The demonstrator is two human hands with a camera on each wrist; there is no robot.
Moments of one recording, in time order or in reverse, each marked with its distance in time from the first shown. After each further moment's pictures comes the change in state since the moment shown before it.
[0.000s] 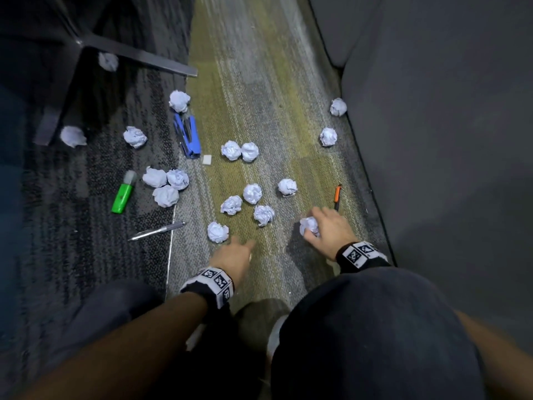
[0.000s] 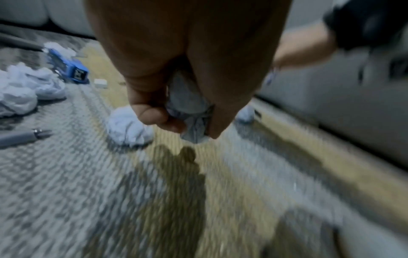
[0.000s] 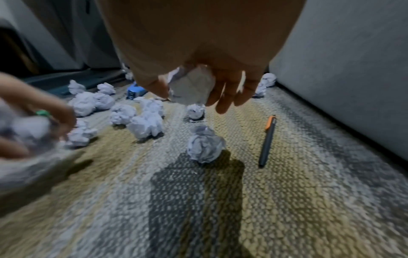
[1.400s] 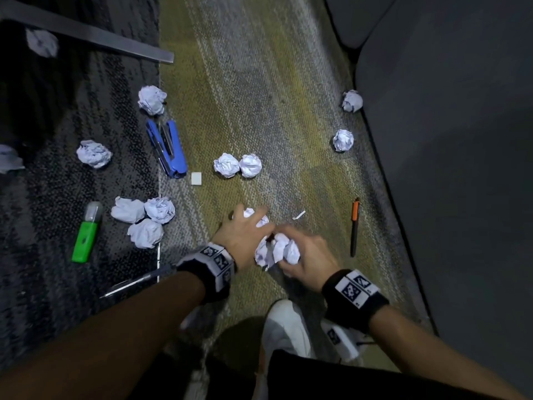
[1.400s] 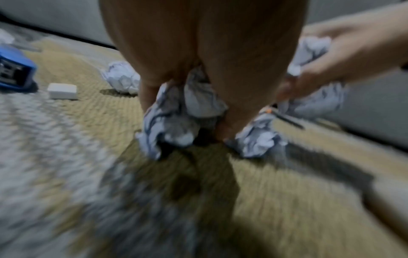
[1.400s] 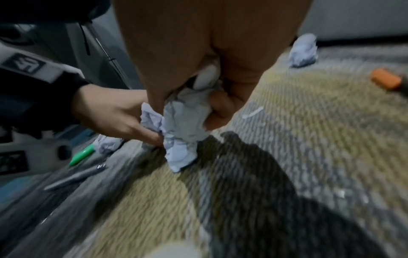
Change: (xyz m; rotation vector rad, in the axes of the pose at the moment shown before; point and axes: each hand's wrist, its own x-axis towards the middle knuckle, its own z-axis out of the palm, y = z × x) left_hand 0.130 -0.042 -0.047 0.164 0.134 0.380; right_hand 0.057 -0.066 0.021 0.491 0.031 -0.154
